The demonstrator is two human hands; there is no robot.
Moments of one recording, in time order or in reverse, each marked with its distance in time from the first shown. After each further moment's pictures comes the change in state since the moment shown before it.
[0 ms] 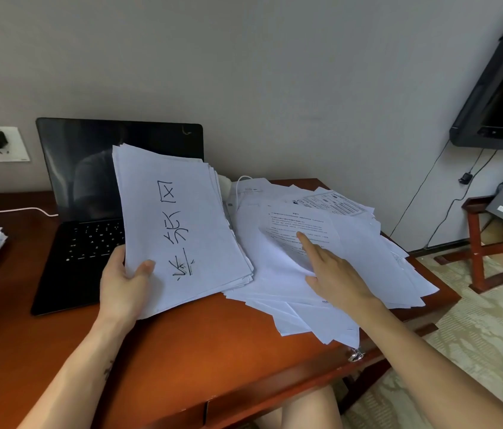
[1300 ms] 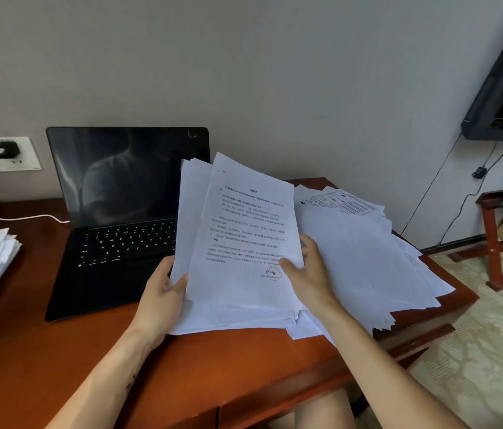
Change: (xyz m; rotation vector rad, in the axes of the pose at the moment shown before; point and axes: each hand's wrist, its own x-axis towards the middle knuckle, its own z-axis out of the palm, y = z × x) left_hand -0.031 0.014 0.018 -0.056 -0.354 -0.075; right_hand 0.026 -0.077 0.013 1.169 0.177 0.611
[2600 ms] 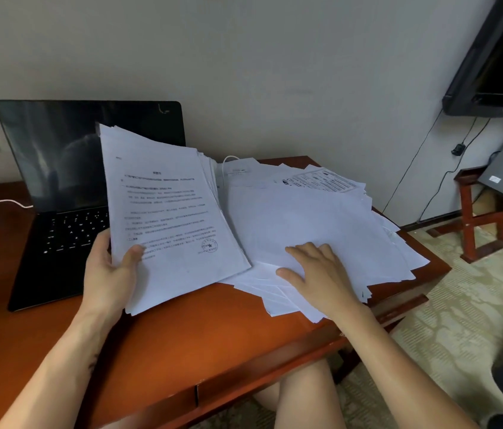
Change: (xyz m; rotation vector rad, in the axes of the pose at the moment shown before) left_hand 0.011 0.000 -0.018 0.064 0.285 0.101; right_hand -0.021 0.038 -0.067 -1.113 -0.175 -0.282
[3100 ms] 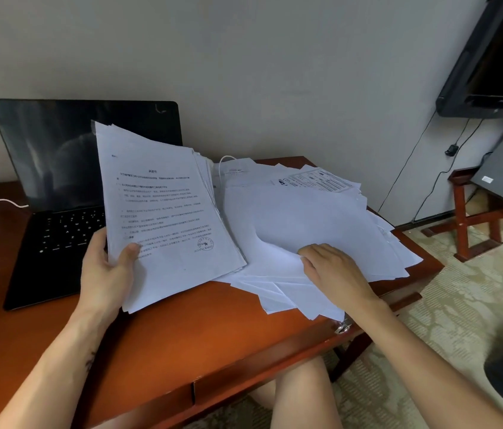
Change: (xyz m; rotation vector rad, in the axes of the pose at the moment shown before) left_hand 0.004 -0.004 -0.001 0.014 0.006 0.023; right_hand -0.002 0.037 -0.002 -0.055 0.380 -0.308
